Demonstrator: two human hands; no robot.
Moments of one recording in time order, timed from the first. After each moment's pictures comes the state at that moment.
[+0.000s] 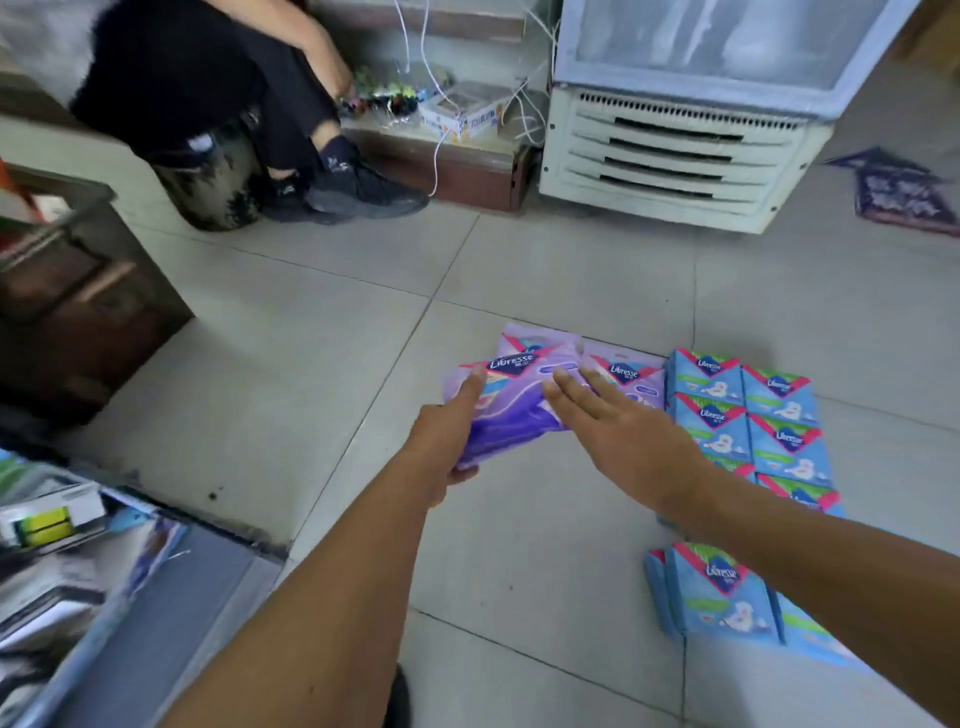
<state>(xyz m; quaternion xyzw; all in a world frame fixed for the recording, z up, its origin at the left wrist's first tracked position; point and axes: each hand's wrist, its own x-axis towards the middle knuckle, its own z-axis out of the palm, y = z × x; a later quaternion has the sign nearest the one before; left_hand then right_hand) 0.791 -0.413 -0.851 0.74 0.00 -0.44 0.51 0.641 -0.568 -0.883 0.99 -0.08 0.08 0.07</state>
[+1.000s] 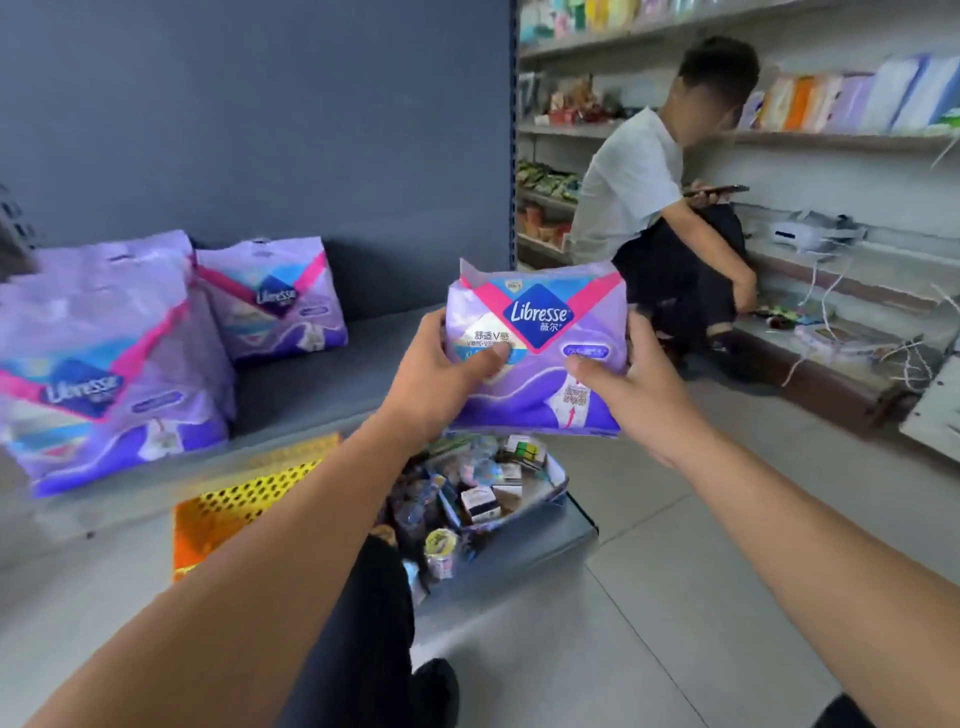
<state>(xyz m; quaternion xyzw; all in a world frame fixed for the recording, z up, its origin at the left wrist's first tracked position) 0.690 0.038 -0.555 0.76 -0.08 0.09 0.64 0.675 -0.170 -0.566 0.73 0.08 0.13 -0.67</state>
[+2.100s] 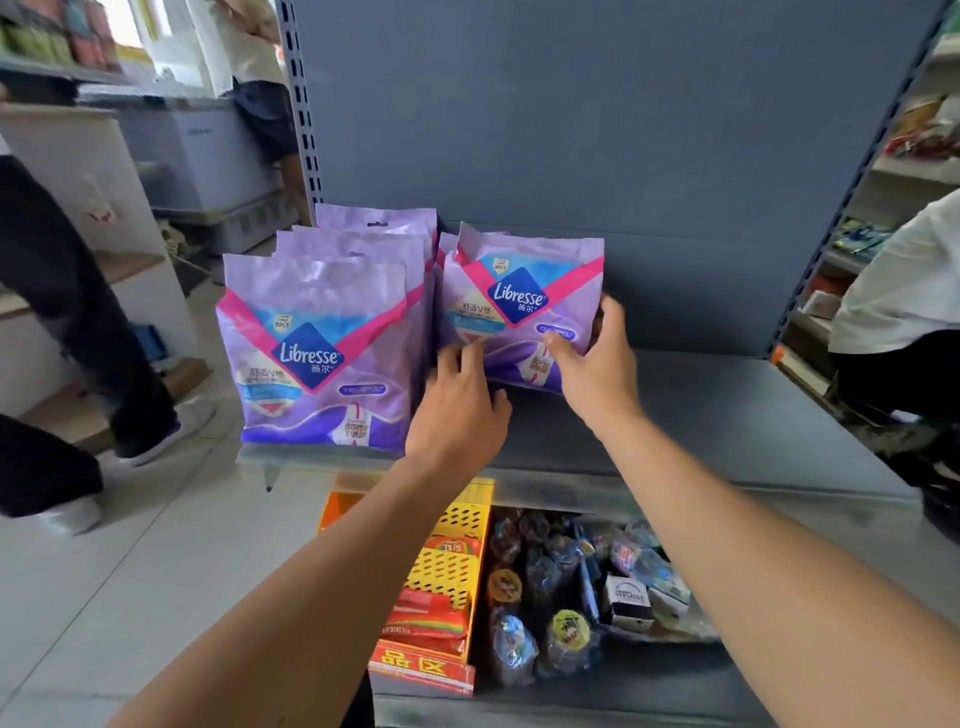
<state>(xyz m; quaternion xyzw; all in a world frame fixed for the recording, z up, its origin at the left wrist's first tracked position) 0.739 0.204 -0.593 0.92 0.17 0.25 0.25 0.853 0.095 -0.583 0.77 0.19 0.10 -0.60</state>
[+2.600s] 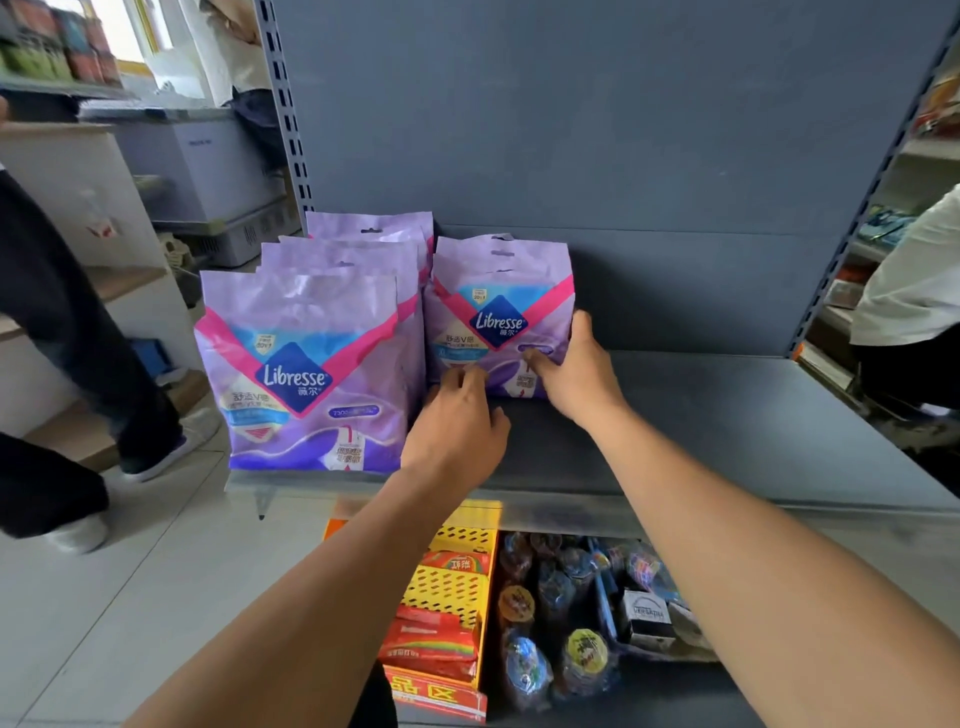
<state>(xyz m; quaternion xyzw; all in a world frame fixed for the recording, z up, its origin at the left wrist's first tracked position) 0.756 0.218 -0.599 0.94 0.18 0.18 0.21 0.893 0.124 -0.598 0.84 0.22 0.03 -0.49</state>
